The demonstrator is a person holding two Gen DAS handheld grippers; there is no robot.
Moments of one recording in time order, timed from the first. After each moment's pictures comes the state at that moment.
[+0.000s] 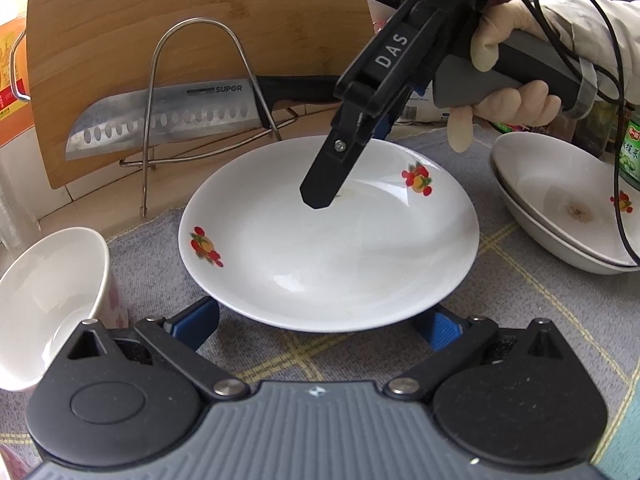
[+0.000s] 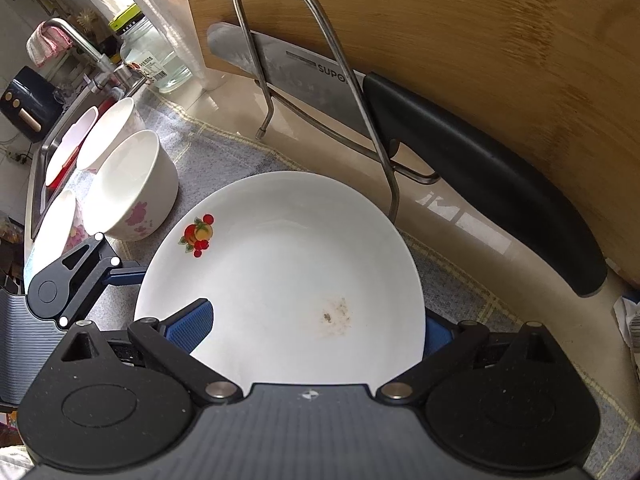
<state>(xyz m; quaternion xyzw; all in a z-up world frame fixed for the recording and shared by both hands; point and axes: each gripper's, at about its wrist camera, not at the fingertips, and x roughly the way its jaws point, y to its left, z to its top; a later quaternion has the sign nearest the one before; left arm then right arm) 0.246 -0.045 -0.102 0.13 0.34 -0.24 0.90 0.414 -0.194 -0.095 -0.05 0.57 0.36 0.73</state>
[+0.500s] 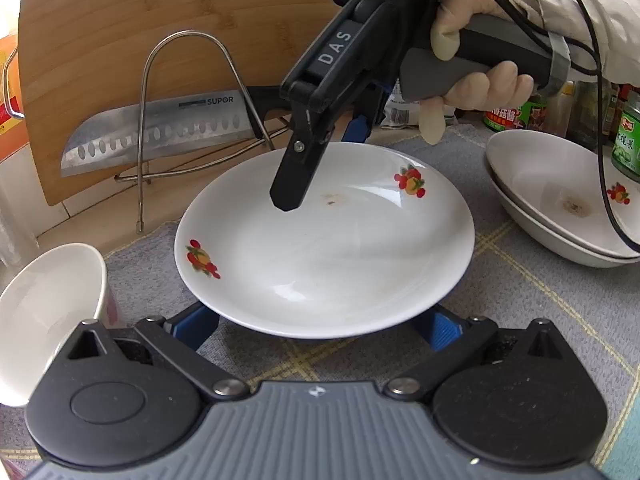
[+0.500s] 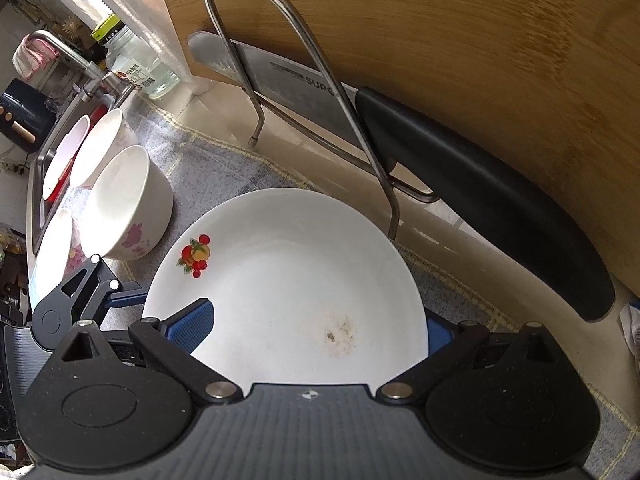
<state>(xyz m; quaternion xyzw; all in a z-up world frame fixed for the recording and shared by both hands) 0.243 -0.047 -0.102 0.14 0.32 -0.25 0.90 0.427 -0.183 -0.097 -0.04 0.60 0.35 0.72</state>
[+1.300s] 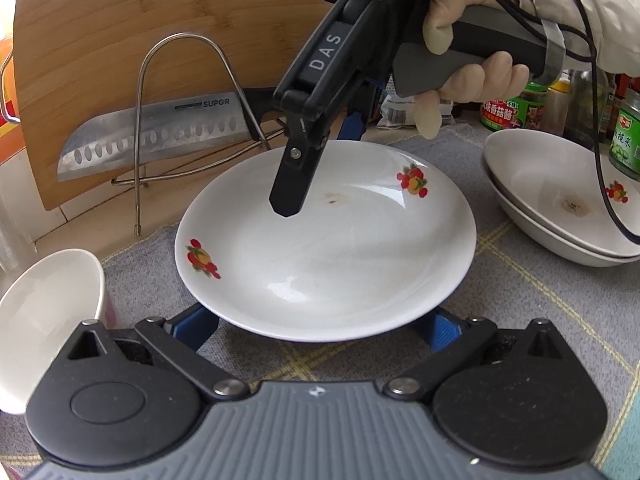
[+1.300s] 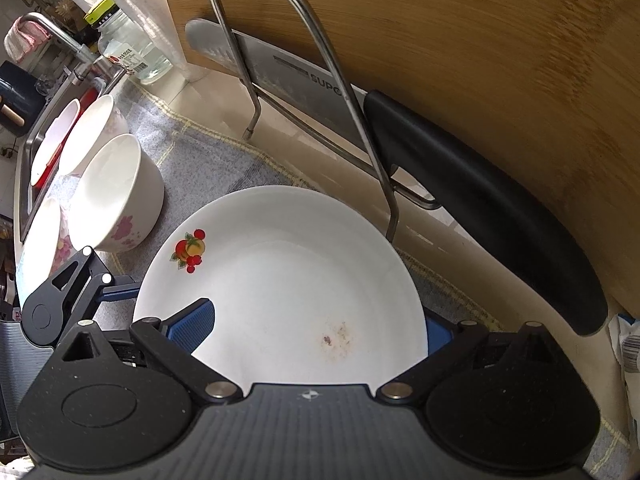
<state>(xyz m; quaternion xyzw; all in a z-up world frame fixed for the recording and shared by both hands) 0.244 -0.049 -0.100 0.15 0.32 -0.25 0.90 0.427 -0.175 -0.095 -0.07 0.61 0.34 0.72</state>
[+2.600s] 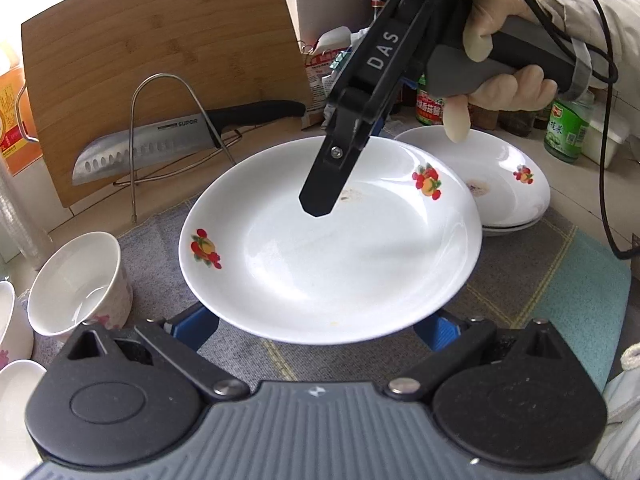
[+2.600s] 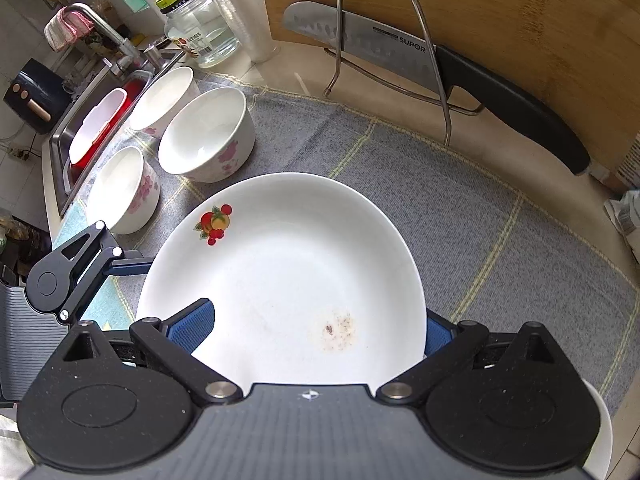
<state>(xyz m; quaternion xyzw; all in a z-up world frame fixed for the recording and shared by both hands) 0.168 -0.047 -0.055 0.16 0.34 -0.28 0.88 0.319 -0.189 -0.049 -0.05 0.59 0.34 0.73</state>
